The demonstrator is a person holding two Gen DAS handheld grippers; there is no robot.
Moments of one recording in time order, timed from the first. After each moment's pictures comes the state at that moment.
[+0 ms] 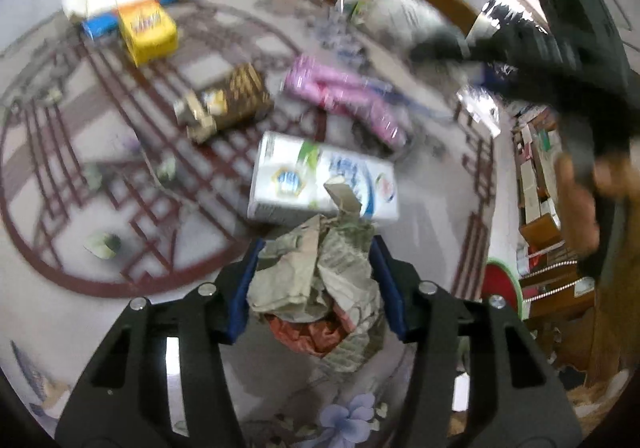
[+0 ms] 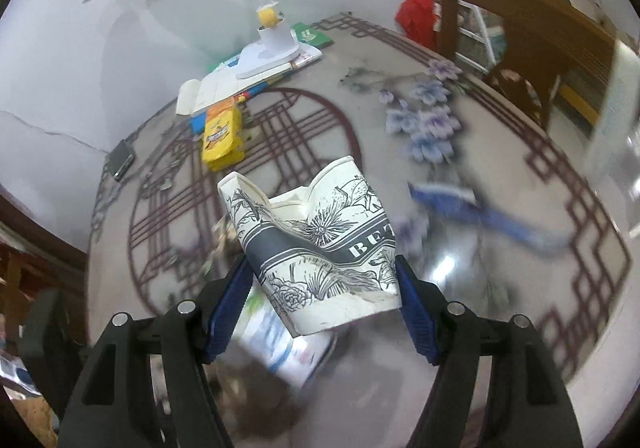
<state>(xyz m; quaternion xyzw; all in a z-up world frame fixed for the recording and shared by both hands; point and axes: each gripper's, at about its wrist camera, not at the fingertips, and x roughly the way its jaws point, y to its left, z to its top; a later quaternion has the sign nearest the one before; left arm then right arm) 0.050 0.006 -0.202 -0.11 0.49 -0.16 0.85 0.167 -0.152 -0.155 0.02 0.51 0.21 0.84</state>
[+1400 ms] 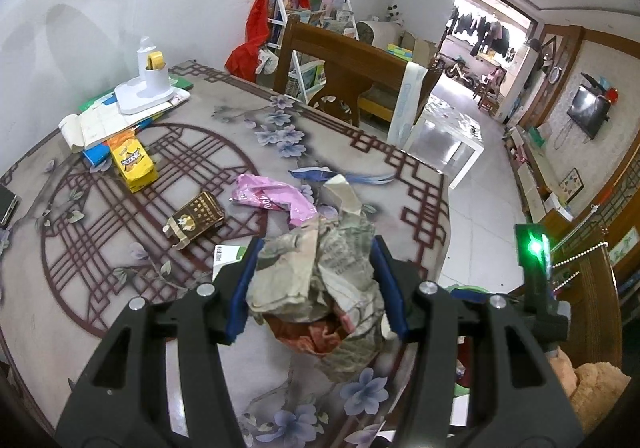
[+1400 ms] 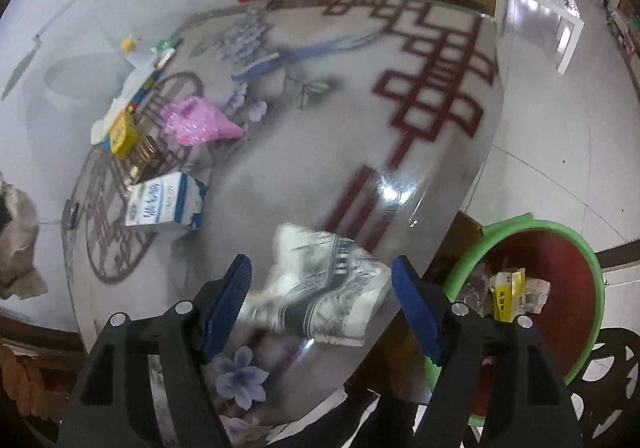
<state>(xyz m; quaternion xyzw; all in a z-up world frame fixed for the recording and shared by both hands) 0.019 -0.046 -0.089 -0.04 0.39 -0.18 0.90 0.037 -0.283 -0.219 0.17 0.56 0.03 0.81</state>
